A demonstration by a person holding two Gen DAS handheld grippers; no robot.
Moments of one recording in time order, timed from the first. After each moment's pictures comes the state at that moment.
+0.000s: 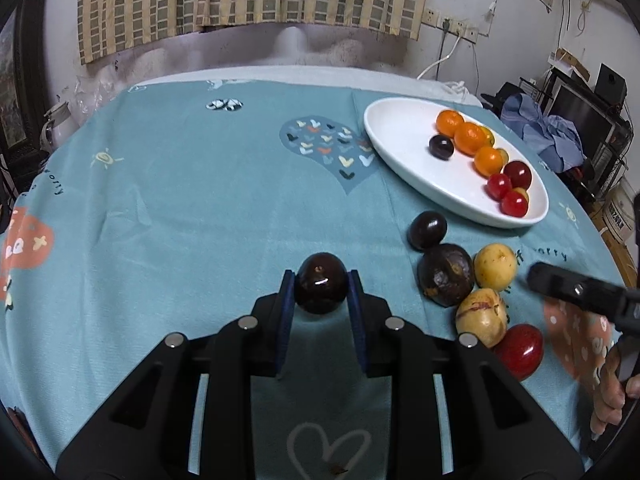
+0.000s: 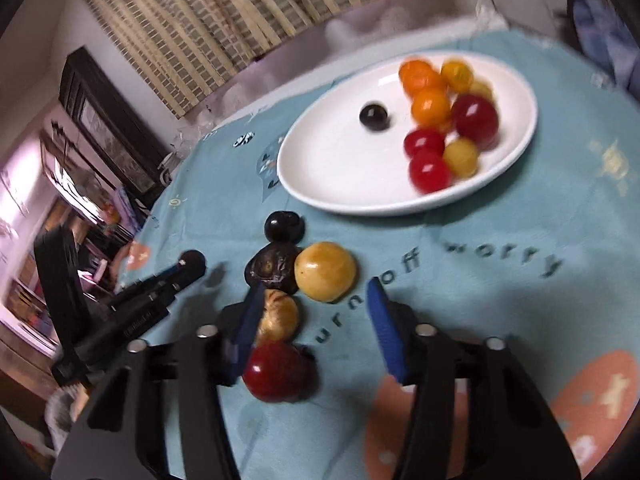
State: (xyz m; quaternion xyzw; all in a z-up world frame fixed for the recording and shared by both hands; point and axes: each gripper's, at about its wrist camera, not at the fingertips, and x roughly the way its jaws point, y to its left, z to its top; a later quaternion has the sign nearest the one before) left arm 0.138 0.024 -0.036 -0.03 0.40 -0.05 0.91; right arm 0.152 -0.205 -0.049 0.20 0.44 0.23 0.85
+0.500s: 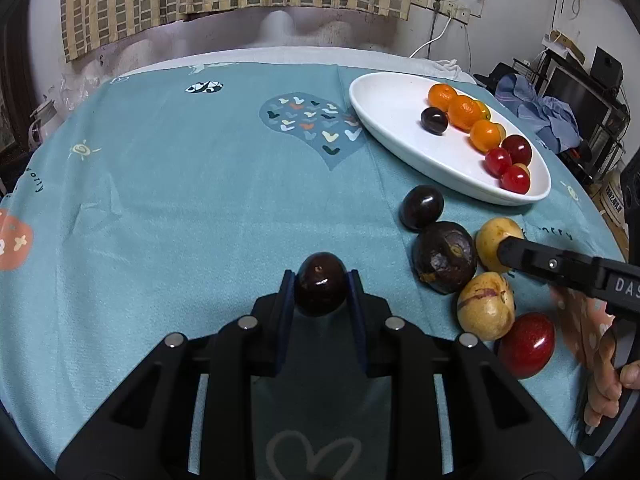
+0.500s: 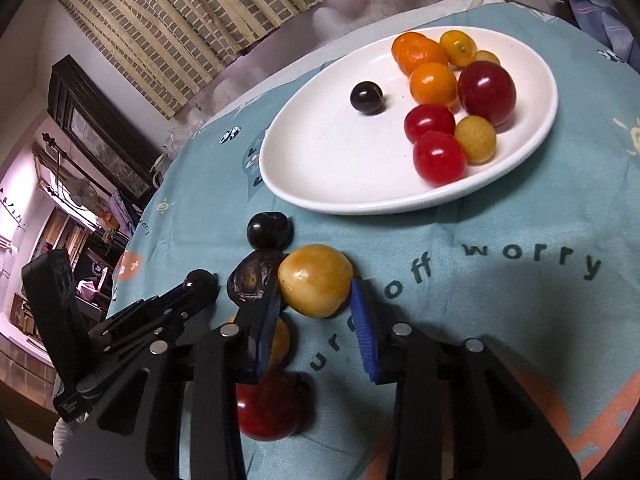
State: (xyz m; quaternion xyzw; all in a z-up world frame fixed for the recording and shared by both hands) left arm 0.145 0.015 -0.051 -0.02 0.42 -0.06 0.90; right arm 0.158 -0.202 -0.060 0.20 0.44 0.22 0.85
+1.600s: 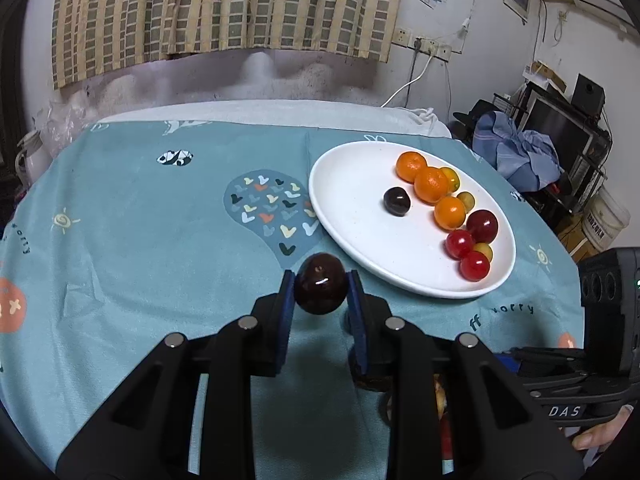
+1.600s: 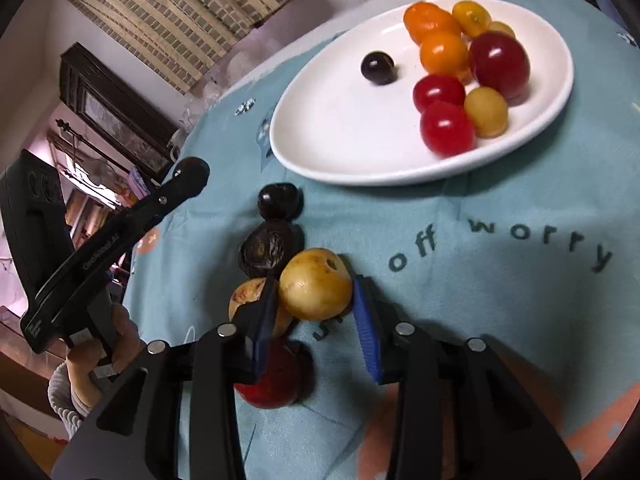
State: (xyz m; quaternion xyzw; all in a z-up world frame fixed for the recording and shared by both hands) left arm 0.176 -0.012 0.000 -0.03 0.36 -0.09 0.93; right arm 0.164 -0.206 -0.065 0.20 0.48 0.27 0.81
